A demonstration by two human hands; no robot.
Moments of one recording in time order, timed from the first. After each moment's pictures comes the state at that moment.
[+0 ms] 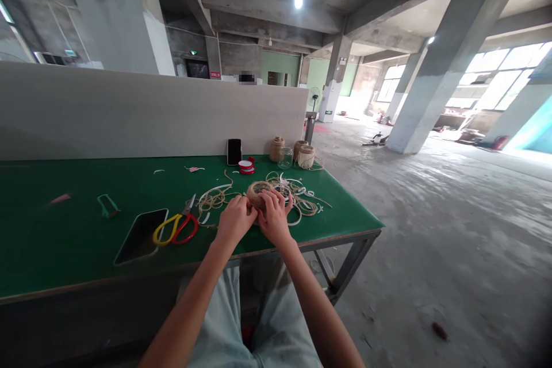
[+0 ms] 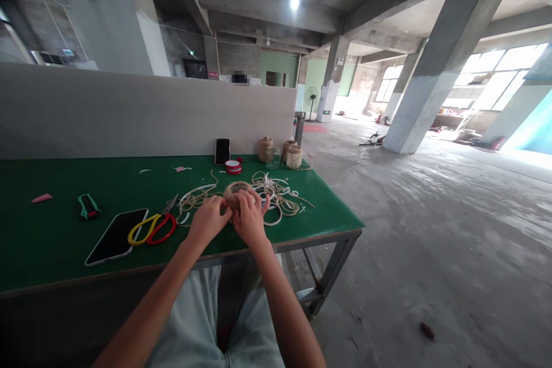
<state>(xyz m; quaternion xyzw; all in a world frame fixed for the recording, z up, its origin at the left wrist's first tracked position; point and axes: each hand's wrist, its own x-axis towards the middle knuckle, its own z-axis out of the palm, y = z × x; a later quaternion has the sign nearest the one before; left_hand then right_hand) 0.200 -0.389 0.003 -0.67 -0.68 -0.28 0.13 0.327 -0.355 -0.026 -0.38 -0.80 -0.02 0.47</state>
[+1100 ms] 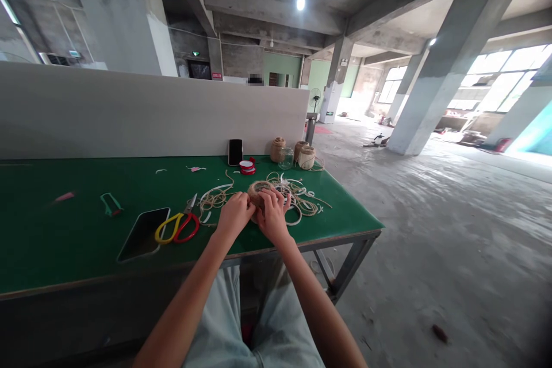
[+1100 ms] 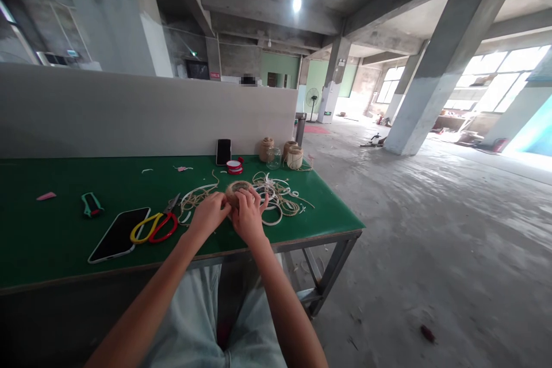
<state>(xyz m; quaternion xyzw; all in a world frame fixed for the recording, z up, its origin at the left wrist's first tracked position) 0.193 -0.382 0.011 -0.68 -0.68 -0.26 0.11 0.321 -0.356 -0.023 -0.38 -0.80 -0.02 0.47</state>
